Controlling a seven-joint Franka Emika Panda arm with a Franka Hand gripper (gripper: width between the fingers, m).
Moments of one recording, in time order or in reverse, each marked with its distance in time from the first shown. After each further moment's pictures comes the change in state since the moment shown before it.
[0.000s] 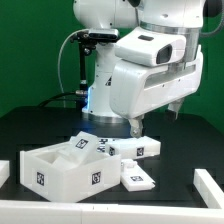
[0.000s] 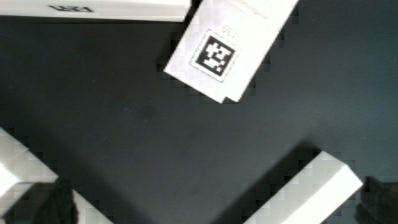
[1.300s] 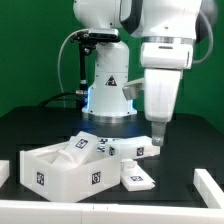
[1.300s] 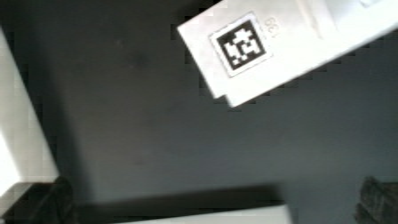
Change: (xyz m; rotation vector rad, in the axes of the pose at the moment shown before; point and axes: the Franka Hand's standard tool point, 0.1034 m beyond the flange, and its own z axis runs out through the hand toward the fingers) arm -0.011 -0.033 0.039 -0.260 0.115 -0.617
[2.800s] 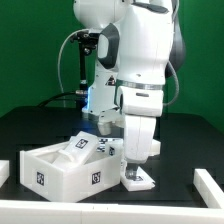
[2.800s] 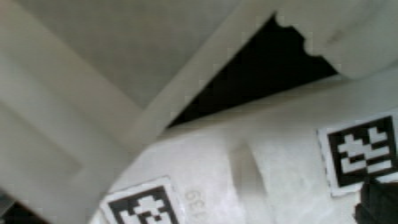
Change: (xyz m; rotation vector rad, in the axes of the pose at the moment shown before) arm -0.044 -0.031 0.064 0.079 -0.036 -0.088
